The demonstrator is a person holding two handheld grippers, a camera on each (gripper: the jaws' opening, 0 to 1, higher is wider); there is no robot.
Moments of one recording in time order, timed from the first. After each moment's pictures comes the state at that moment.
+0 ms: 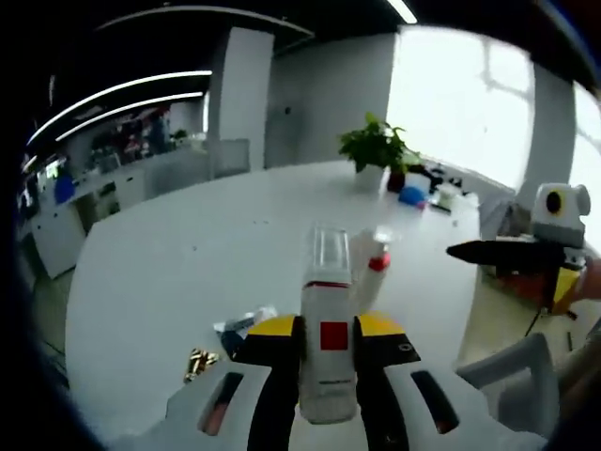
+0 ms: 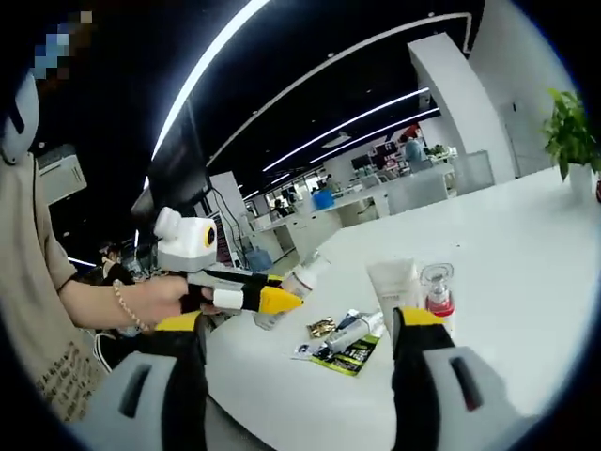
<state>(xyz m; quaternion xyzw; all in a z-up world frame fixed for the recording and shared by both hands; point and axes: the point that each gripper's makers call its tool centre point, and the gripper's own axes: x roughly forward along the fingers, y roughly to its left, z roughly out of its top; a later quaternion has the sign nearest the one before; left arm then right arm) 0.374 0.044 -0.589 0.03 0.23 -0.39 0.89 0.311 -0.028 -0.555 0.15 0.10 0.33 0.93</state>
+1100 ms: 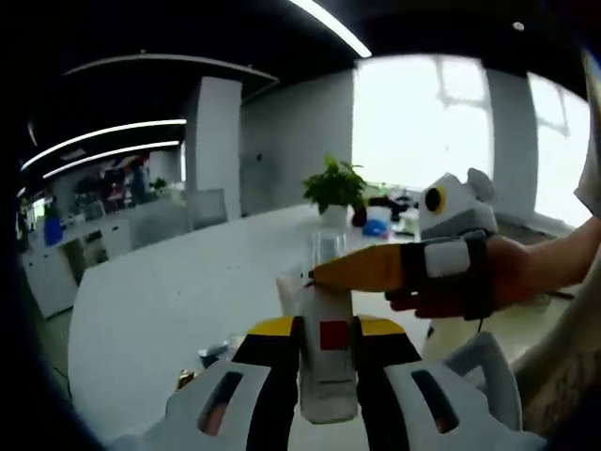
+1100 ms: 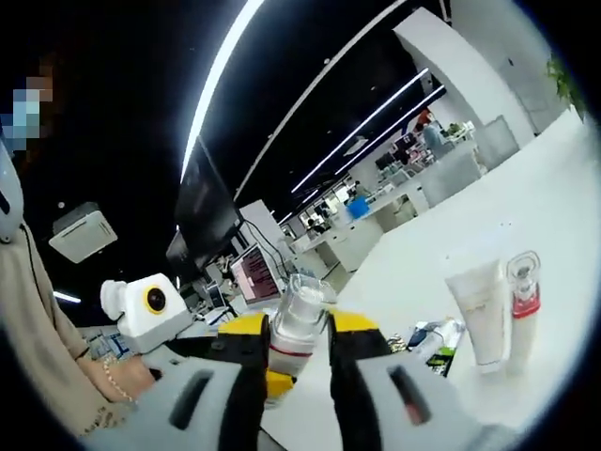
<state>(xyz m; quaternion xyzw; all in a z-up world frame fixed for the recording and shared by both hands) 0.305 0.033 -0.545 0.04 0.13 -0.46 0.88 0.326 0.025 -0.519 0.27 0.07 0.39 0.88</state>
